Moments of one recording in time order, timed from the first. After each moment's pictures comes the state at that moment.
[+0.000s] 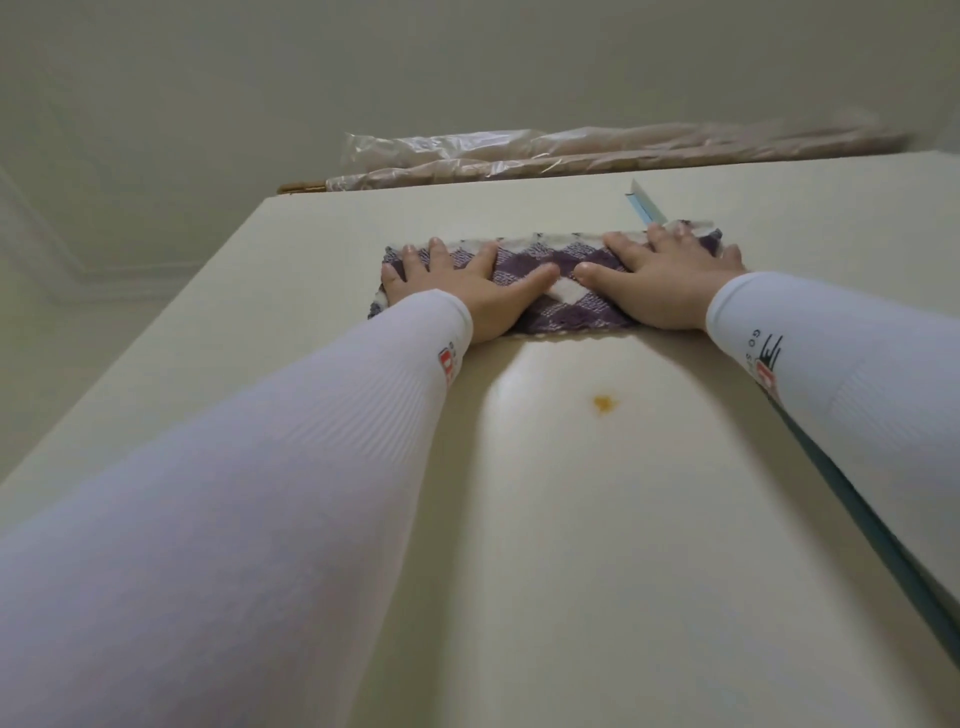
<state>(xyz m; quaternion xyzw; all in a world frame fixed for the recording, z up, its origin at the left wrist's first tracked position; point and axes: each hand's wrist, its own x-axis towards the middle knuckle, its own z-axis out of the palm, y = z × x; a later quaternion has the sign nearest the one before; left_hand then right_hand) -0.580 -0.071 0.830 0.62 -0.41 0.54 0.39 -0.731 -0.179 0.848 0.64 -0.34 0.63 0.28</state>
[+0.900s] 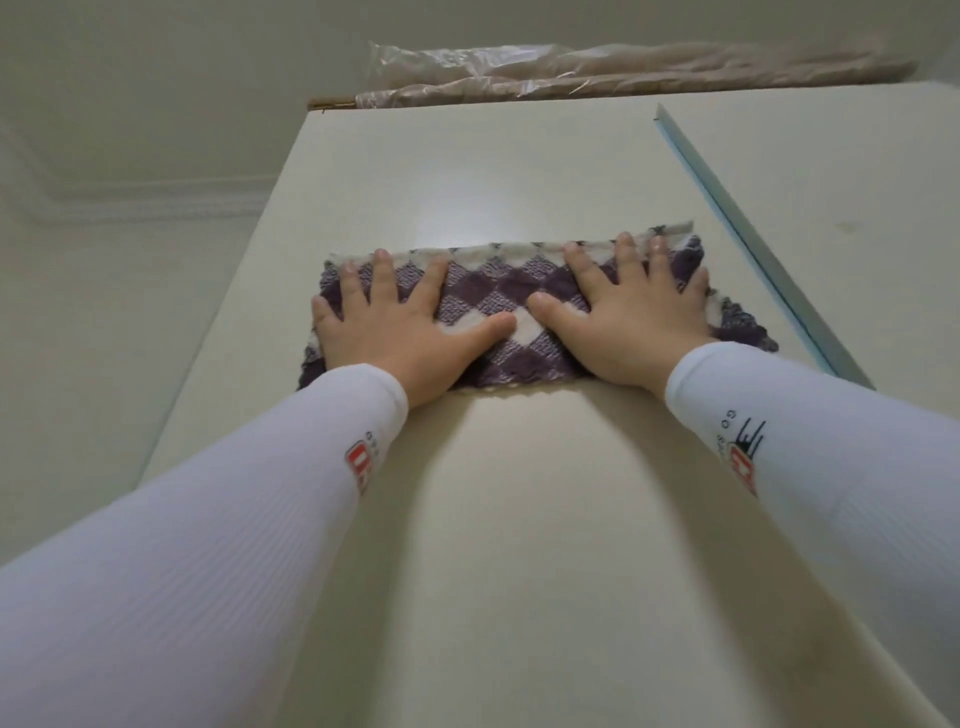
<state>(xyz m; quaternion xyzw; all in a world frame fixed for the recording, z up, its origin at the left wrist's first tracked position) -0.492 -0.030 0.707 0.63 -0.38 0.55 0.39 -0.650 -0.122 0.708 0.67 -0.34 0.61 0.27</state>
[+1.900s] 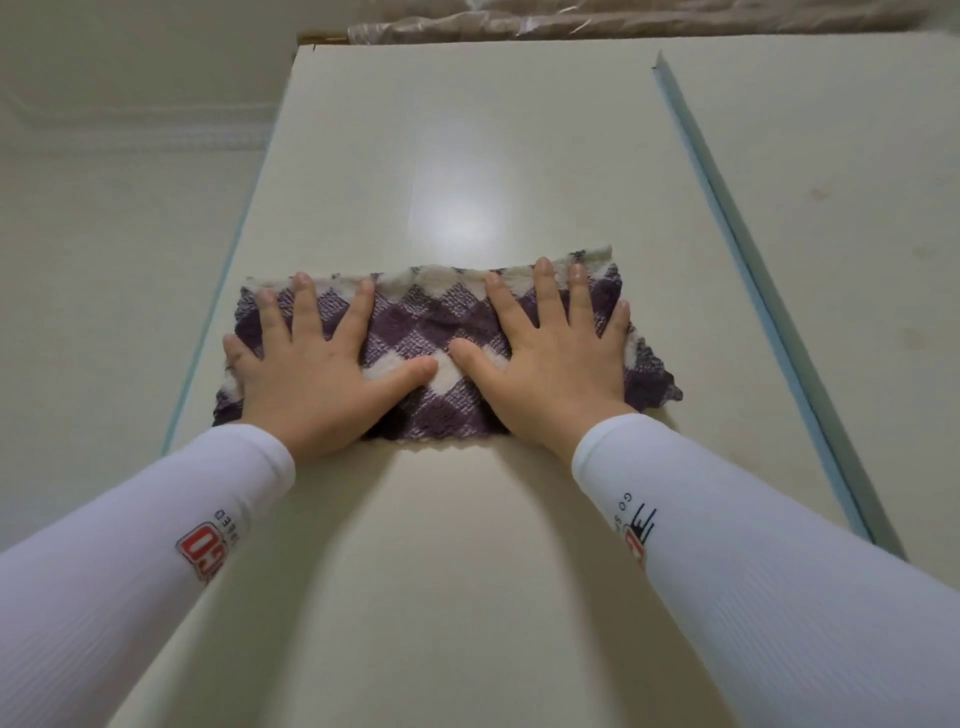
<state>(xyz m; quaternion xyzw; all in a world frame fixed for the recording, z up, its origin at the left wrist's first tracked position) -0.449 0.005 0.633 0.68 -0.38 0.51 0.38 -0.603 -0.100 0.637 0.69 -0.29 0.60 0.29</state>
